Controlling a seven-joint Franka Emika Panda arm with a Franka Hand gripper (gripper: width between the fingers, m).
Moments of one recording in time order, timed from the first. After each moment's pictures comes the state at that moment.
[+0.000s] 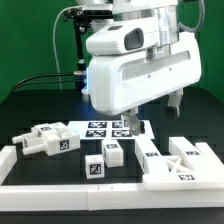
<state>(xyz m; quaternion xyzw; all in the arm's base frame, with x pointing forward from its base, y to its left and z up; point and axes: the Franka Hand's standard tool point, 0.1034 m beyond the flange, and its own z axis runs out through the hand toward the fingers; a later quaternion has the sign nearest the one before) 0.589 0.041 0.105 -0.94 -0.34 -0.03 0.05</state>
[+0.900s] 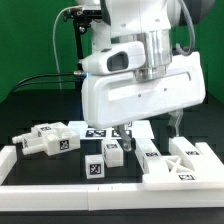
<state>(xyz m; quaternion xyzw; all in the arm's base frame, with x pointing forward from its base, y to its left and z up) 0.577 0.033 0.065 -0.97 -0.22 -0.06 0.04</state>
